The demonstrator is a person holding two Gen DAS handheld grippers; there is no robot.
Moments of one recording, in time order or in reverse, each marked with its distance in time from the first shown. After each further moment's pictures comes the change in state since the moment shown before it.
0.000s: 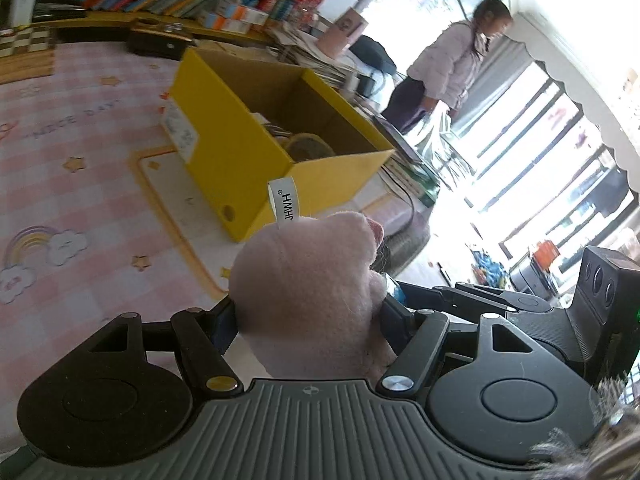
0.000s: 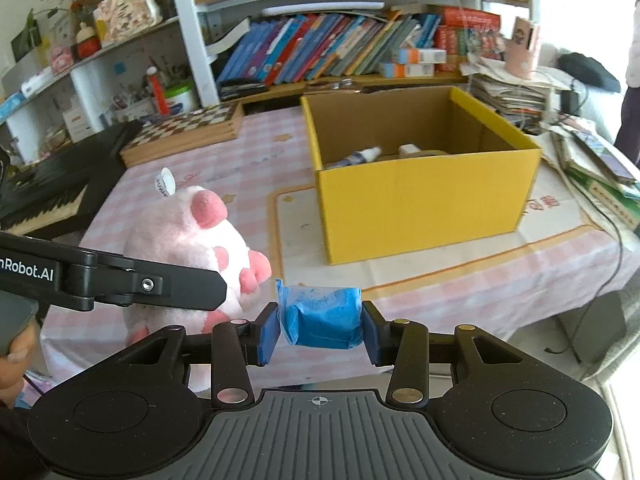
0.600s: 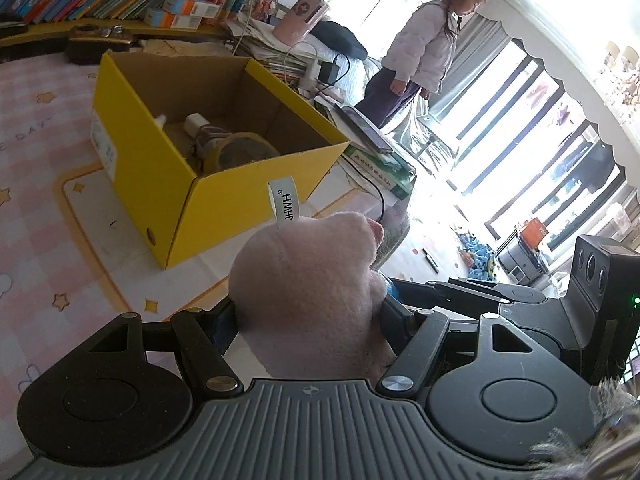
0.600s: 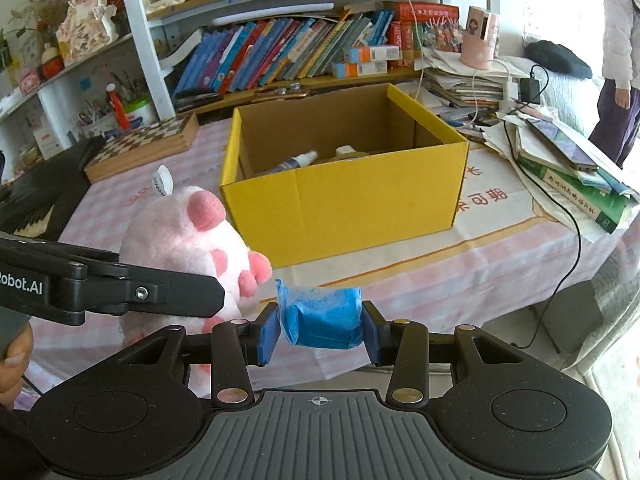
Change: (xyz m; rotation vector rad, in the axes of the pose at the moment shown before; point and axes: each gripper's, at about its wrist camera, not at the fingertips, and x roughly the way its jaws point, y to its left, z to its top) left arm 0.051 -0.049 0.022 0.067 0.023 -0.037; right arm -0.006 -0.066 0.010 0.041 0.006 -0.034
